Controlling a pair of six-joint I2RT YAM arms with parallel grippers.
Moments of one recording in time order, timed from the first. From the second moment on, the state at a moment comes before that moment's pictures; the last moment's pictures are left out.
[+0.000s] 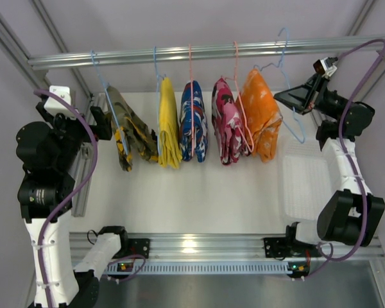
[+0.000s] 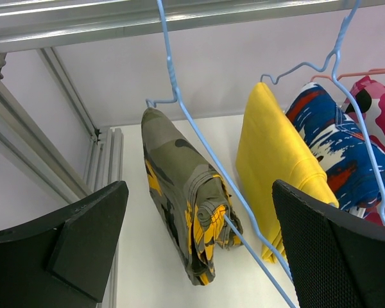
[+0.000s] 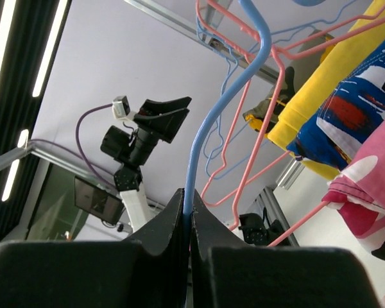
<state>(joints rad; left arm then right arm) 0.01 0.87 1.54 -0.70 0.12 0.02 -0.20 1.37 1.14 1.17 -1.27 2.03</state>
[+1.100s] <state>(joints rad) -0.11 1.13 1.59 -0.09 0.88 -0.68 -0.34 0.98 1.10 1.19 -1.34 2.07</state>
